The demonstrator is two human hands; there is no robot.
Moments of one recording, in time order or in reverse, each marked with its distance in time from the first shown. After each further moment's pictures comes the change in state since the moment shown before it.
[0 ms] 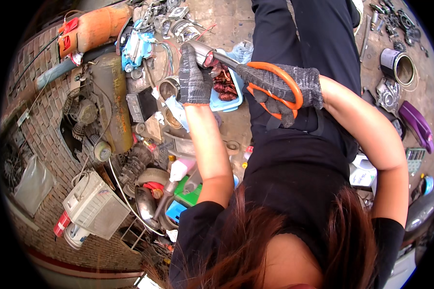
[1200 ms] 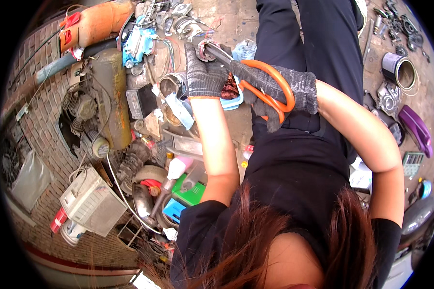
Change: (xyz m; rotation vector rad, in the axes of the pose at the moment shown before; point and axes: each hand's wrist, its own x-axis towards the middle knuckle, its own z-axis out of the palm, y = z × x) left_hand 0.017 -0.005 -0.002 -0.640 -0.071 -0.392; right_hand 0.024 0.007 0.010 0.154 -0.079 -0.012
